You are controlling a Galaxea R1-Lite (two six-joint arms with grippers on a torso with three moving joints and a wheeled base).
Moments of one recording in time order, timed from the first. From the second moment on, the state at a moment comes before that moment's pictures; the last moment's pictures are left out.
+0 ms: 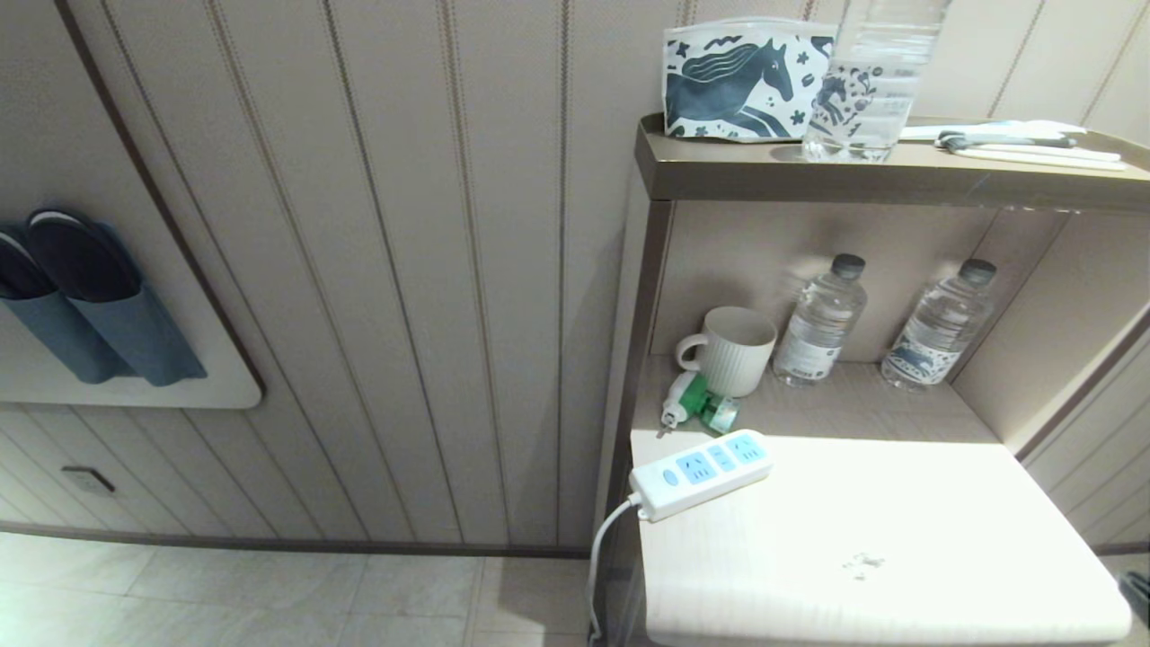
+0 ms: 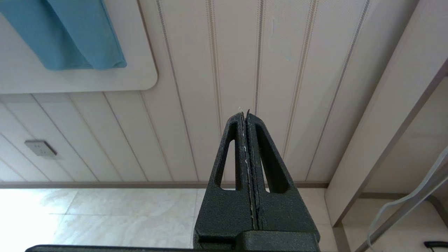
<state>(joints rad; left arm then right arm) -0.01 0.00 0.00 -0.03 -0.02 0.06 0.31 0.55 -0.14 -0.23 -0.42 -0.14</state>
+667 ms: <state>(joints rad) -0.01 0.00 0.00 -0.03 -0.02 0.05 0.02 0.13 0.00 0.00 0.00 -0.07</state>
